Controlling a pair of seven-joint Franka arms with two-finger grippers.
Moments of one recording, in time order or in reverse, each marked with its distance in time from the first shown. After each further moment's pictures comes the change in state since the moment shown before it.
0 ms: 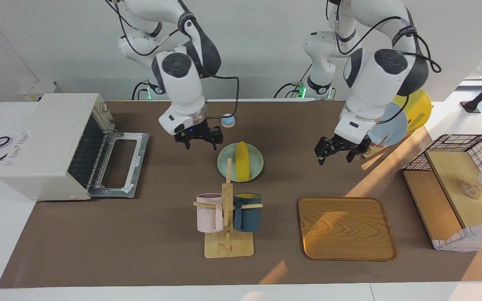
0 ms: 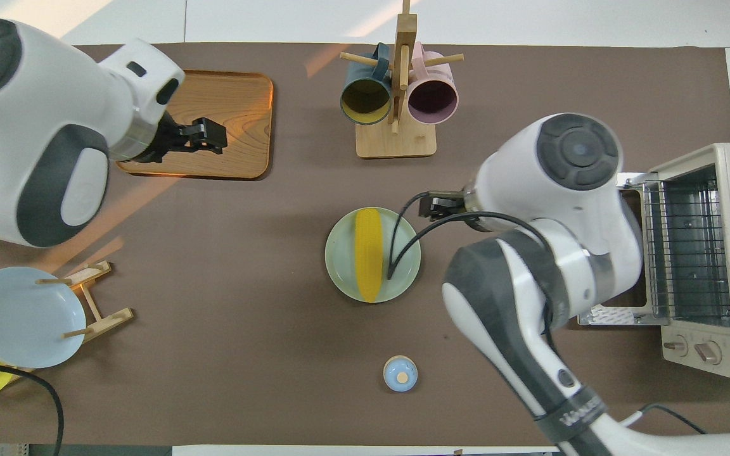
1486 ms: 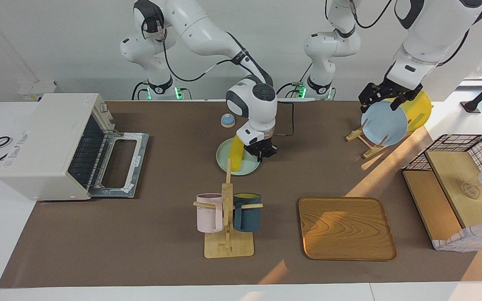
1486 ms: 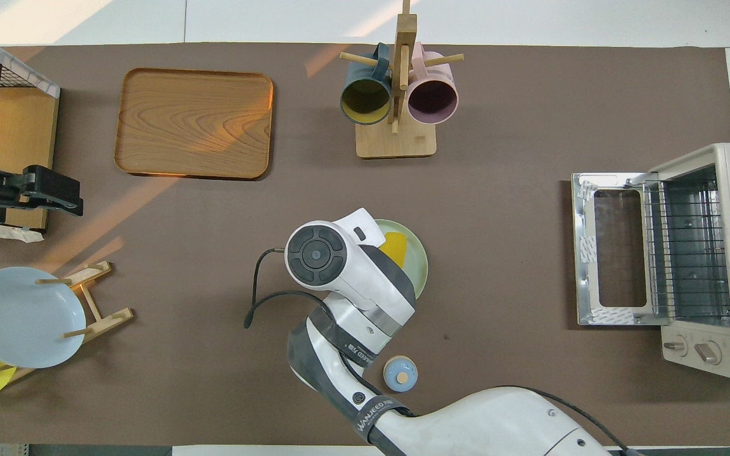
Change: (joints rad) left arm 0.082 -0.207 0.042 0.061 0.003 -0.445 0.135; right arm 0.267 0.298 -0.013 0.069 -0.135 0.235 0.343
